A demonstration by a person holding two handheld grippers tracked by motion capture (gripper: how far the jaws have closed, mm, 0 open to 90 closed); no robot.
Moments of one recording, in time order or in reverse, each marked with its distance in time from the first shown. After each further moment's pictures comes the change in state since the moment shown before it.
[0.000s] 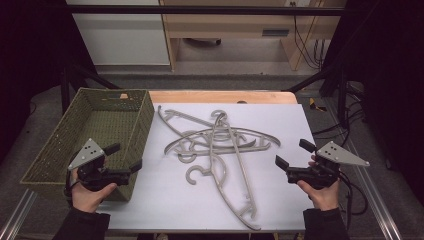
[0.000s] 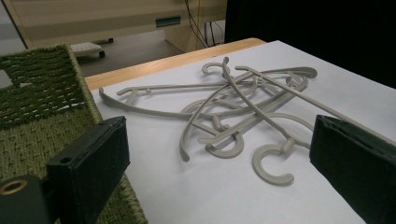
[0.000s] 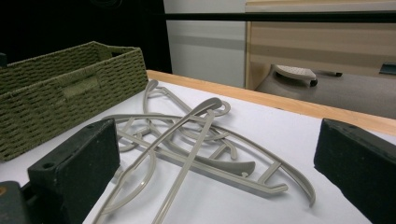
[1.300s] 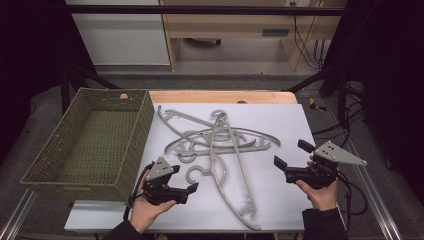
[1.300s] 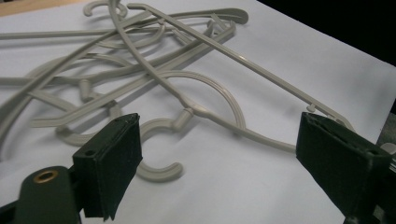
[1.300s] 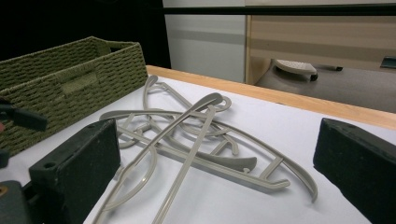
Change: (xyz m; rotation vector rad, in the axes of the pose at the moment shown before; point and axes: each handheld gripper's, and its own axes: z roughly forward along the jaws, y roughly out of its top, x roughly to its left) left arm -0.111 -0.025 0.094 0.203 -0.197 -0.001; right arm 0.002 0.000 0.003 0.025 -0.006 0.005
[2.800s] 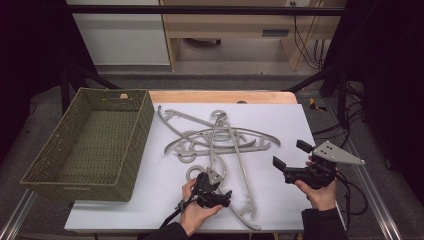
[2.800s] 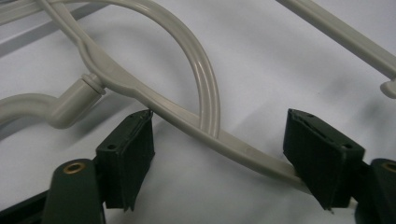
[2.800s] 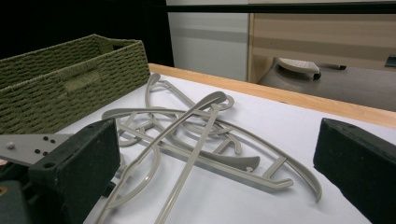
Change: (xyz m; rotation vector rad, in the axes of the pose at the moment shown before) left arm -0.052 -0.016 0.116 0.231 0.147 -0.031; right arm 0.001 0.000 0.001 0.010 0.008 -0.005
